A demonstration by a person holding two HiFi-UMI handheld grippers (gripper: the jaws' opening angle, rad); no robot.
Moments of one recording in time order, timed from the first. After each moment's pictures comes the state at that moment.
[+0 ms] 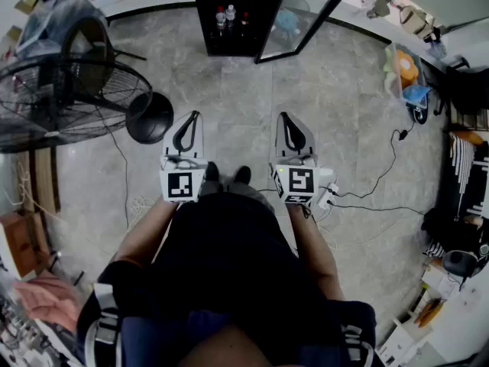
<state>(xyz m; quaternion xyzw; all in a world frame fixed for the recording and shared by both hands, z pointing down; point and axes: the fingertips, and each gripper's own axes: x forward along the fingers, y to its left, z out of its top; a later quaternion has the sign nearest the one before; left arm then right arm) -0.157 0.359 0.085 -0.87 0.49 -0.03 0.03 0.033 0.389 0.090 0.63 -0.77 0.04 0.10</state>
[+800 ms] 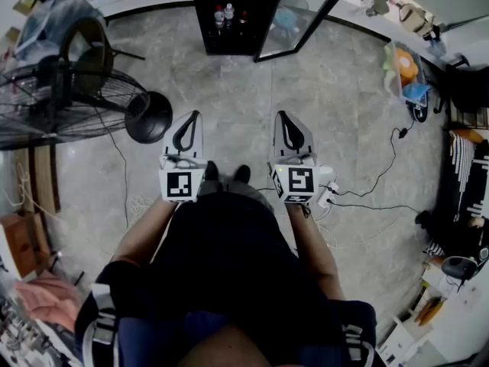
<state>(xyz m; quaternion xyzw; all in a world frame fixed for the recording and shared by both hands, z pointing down) -0.150 0.358 0.090 -0.88 0.48 -0.04 0.02 0.033 0.386 0.090 0.63 -0.77 0.05 0.09</state>
